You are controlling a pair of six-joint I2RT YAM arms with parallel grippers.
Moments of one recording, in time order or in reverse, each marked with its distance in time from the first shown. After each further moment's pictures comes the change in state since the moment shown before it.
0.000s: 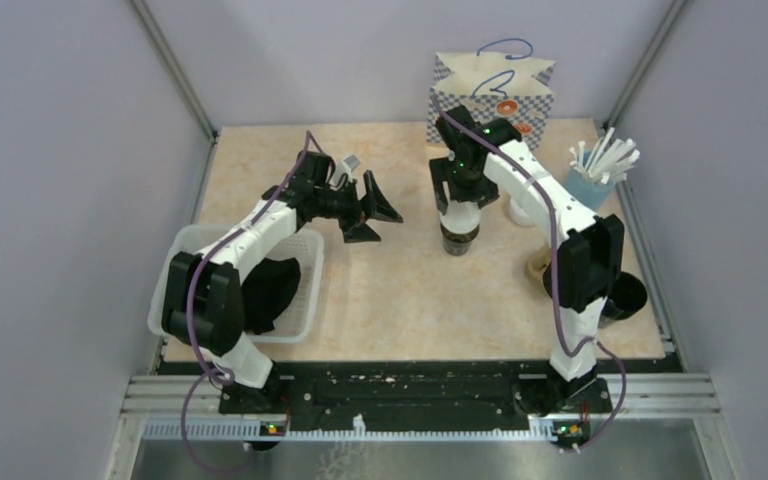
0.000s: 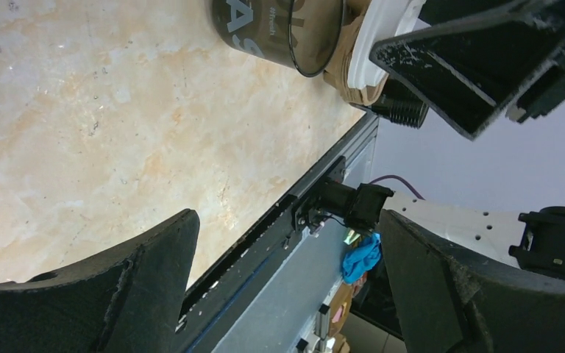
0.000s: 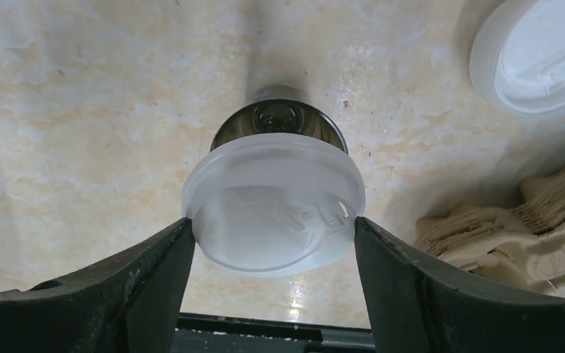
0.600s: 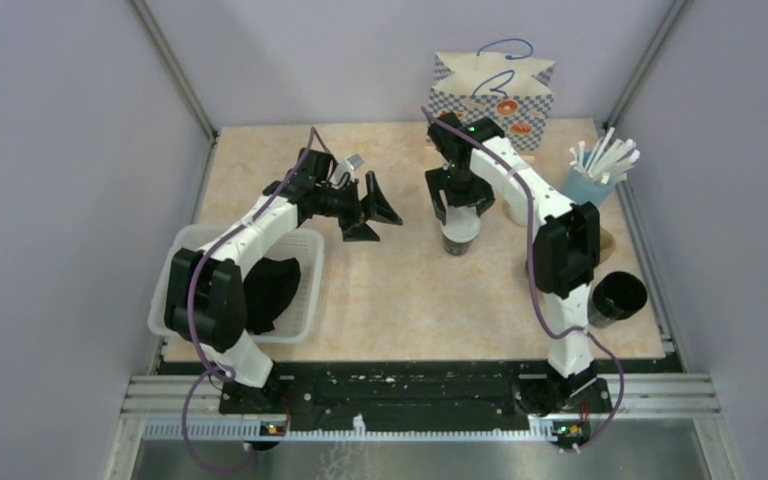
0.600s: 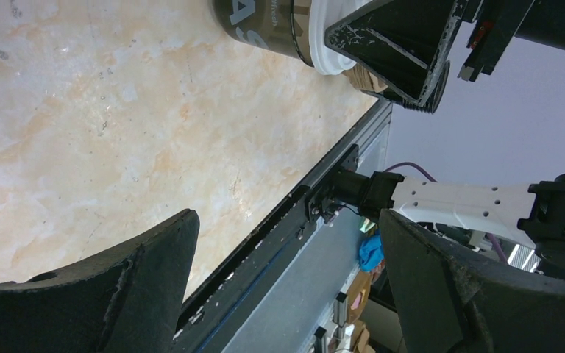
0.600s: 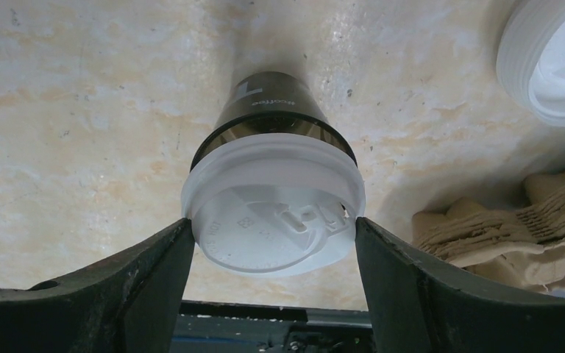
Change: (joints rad) left arm -0.001 0.023 0.036 -0.068 0.014 0.098; right arm -0.025 0.153 0.080 -0.101 -0.034 -0.050
